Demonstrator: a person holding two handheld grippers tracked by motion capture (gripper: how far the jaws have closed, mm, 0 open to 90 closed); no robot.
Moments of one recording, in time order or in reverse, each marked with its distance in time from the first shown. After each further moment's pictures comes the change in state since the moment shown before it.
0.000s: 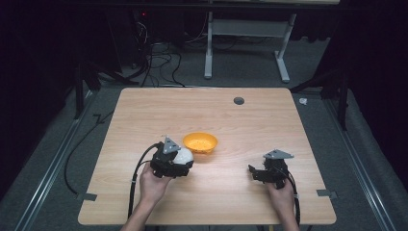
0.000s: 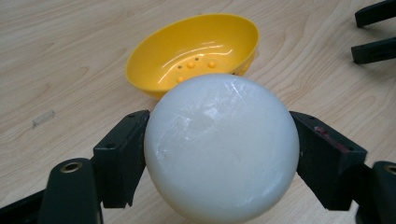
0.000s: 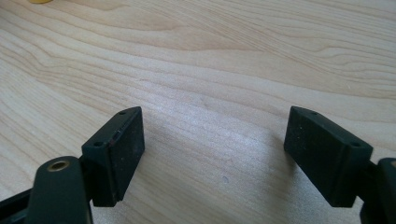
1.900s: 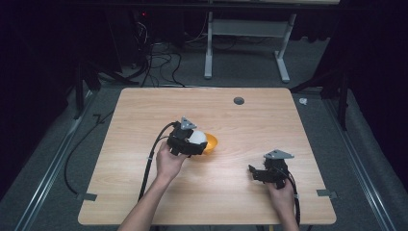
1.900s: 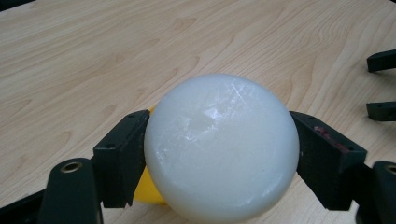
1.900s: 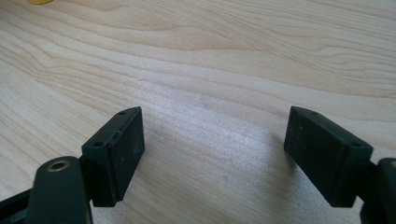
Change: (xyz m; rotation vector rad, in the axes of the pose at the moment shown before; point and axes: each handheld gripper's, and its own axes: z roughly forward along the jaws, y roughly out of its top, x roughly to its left) left arm 0.007 0.059 0.049 0.013 -0.031 0.005; right arm 0.000 0.000 0.000 -0.002 -0.002 0.003
